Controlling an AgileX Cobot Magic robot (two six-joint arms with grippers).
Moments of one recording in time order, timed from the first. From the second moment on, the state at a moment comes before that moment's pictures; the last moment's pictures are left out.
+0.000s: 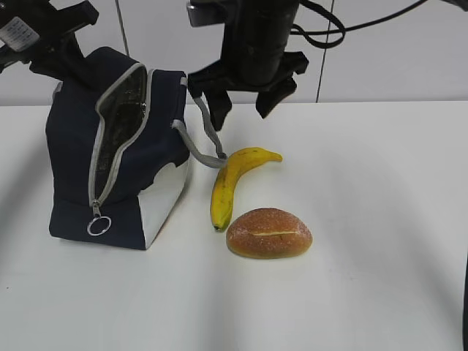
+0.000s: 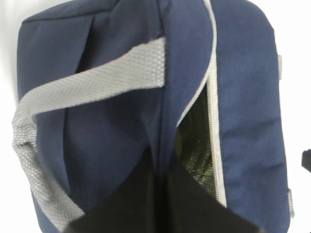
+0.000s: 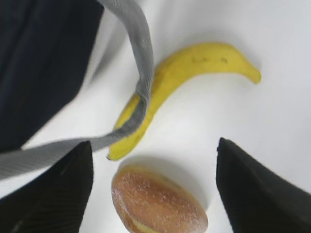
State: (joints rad) left arm -0.06 1.92 -1.82 -0.45 1.24 0.10; right arm 0.51 2.14 -2.10 -0.06 1.25 0.08
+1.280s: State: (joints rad) left arm -0.06 1.92 -1.82 -0.45 1.24 0.10; right arm 0.49 2.14 -1.79 -0.08 0.99 0.51
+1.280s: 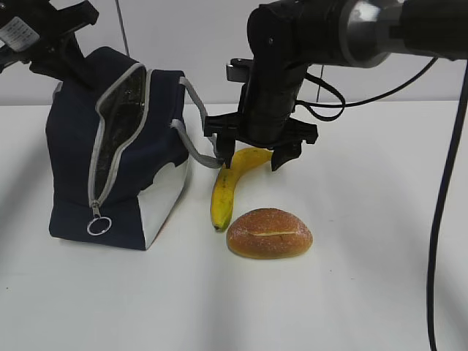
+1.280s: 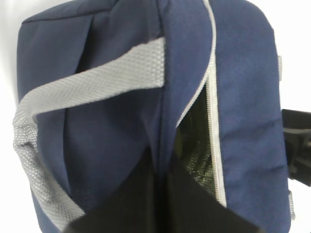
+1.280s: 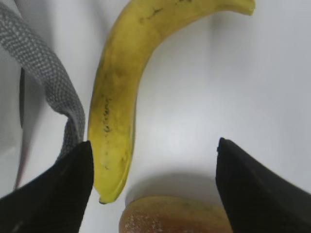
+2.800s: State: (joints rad) left arm -0.06 1.92 -1.82 -0.45 1.24 0.10; right arm 0.49 2.30 -1.80 0.03 0.73 0.57
